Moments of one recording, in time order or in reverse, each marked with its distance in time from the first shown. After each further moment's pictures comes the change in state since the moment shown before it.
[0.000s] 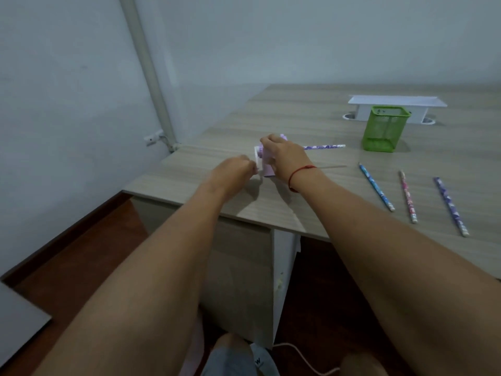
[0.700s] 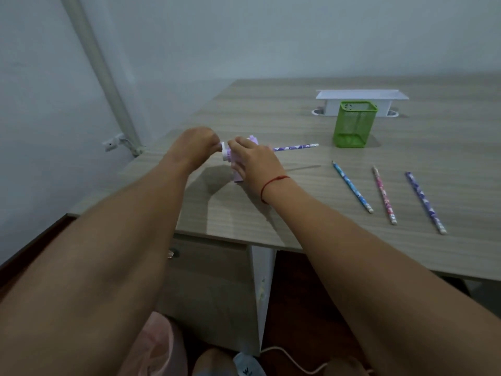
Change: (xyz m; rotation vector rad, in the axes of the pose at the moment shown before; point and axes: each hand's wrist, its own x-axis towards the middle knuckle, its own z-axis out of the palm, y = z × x) left_hand 0.085 -0.047 -0.004 0.109 0.076 0.086; right_hand 0.006 0.005 0.018 -0.044 0.107 0.001
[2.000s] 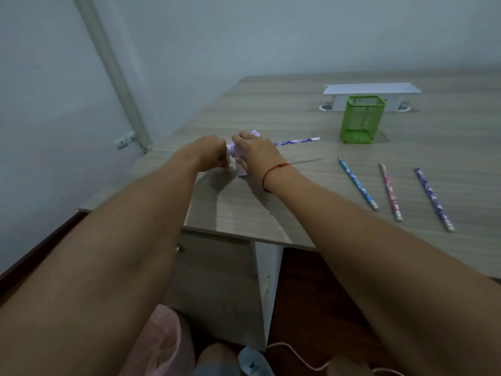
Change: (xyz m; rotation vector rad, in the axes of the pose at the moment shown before) left_hand -0.001 0.017 0.000 -0.086 -0.316 -0.075; right_hand 0.013 0.001 -0.004 0.085 -0.052 0.018
